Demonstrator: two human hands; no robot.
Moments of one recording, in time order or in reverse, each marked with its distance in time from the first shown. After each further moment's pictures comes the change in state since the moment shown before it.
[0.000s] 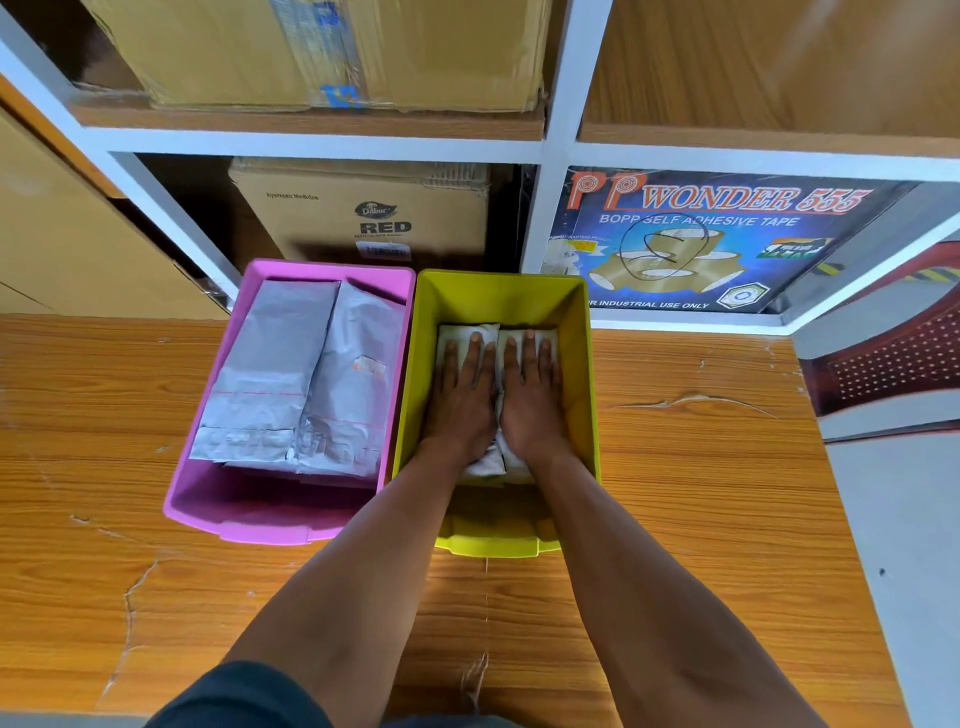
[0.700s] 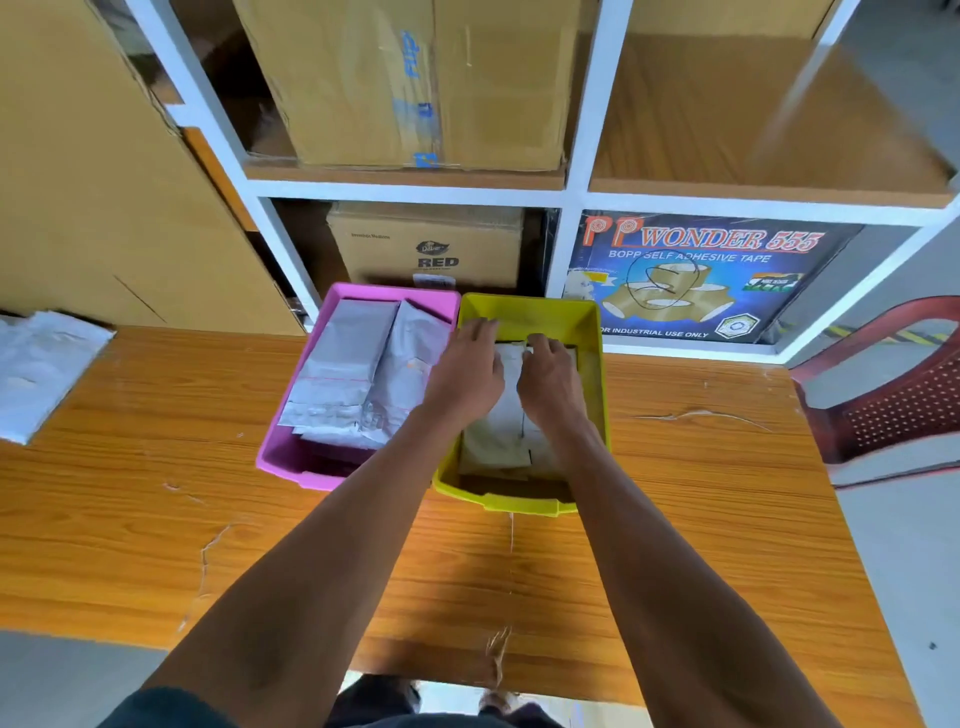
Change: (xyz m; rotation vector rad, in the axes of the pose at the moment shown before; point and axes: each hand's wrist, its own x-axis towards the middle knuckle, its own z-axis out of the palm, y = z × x) left_hand -0.038 0.011 -0.146 -0.273 0.166 -0.121; right_hand -0.026 -0.053 -0.103 0.284 0.242 0.031
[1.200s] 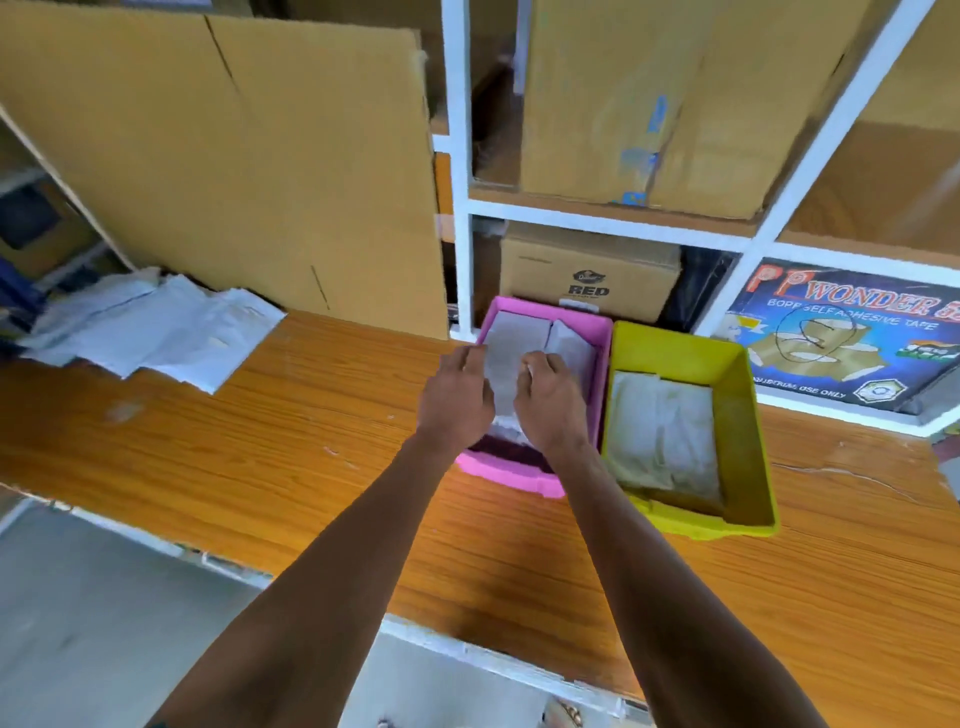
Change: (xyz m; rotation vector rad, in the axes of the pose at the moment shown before) left_hand -0.125 -0.162 -0.120 0.082 0.187 -0.127; right_hand -0.076 -0.200 0.071 0.082 0.124 -0.306
